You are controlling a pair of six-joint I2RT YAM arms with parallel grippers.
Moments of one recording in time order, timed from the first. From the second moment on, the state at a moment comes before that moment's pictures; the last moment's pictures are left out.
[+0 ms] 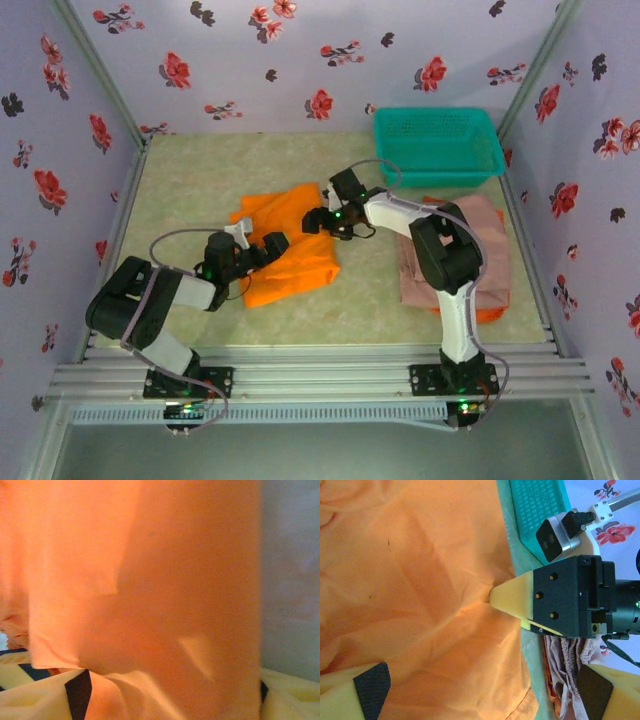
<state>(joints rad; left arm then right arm) -0.40 1.59 0.36 0.85 0.42 -0.93 0.58 2.09 1.44 -0.41 -0.47 0.57</state>
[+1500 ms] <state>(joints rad) -0.39 1.11 0.39 0.28 0.27 -0.80 0.54 1.72 1.70 -1.28 0.18 0.30</state>
